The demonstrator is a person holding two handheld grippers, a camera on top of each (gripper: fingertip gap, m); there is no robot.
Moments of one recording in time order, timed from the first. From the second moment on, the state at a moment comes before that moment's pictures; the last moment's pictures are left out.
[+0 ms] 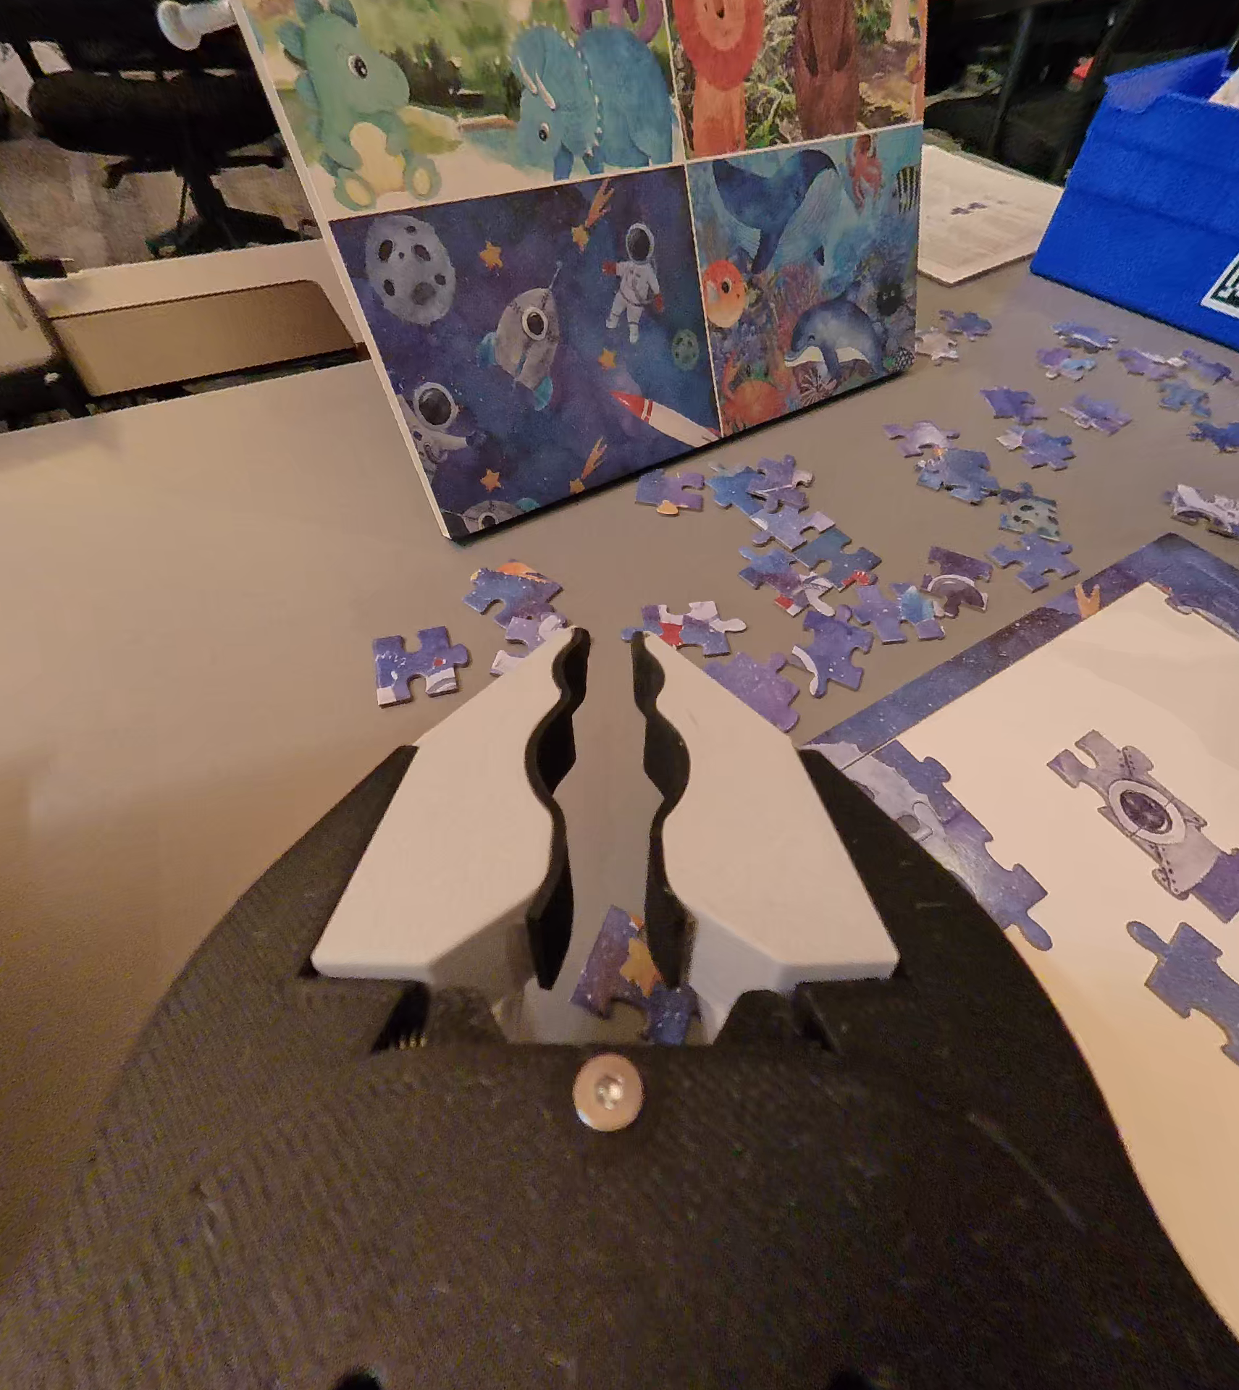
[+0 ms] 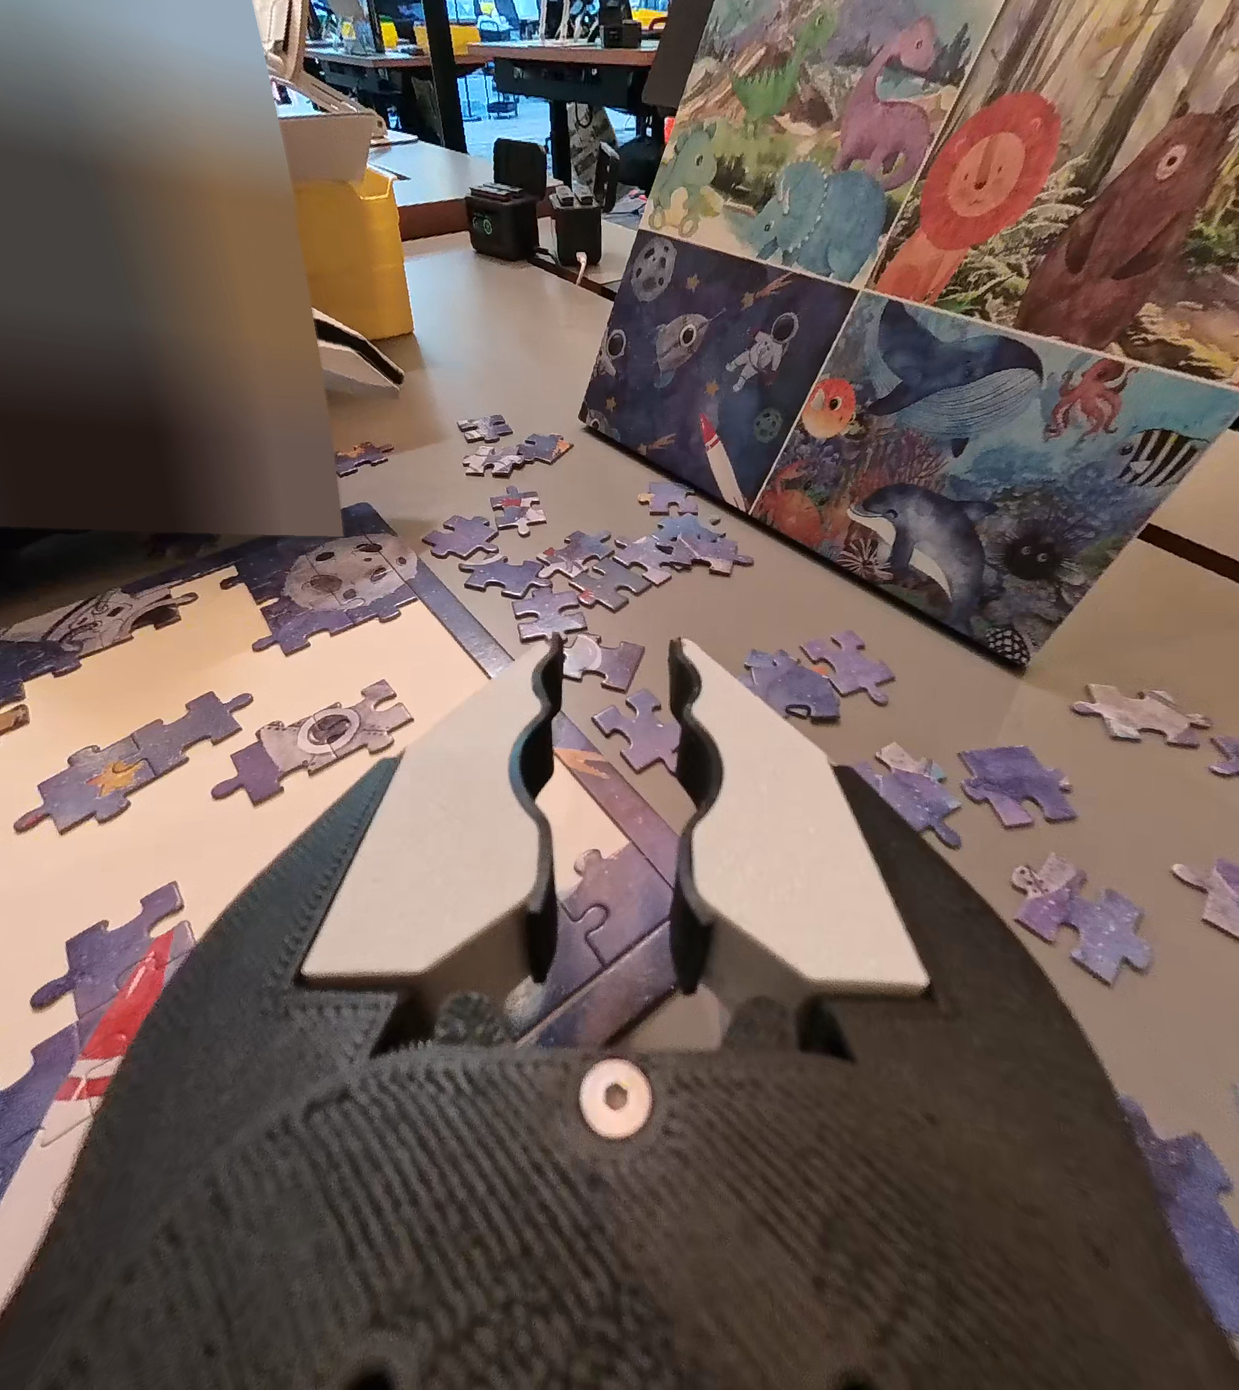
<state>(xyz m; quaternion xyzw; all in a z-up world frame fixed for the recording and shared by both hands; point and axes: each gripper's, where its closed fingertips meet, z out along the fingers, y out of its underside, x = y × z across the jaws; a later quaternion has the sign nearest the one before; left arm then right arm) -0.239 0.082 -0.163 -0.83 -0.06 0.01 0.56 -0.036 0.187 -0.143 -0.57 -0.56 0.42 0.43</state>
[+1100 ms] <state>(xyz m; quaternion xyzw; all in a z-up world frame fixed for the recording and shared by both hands) -0.235 0.083 -0.162 -0.83 -0.05 0.01 0.56 -0.038 0.190 -0.150 -0.58 -0.56 0.42 0.42</state>
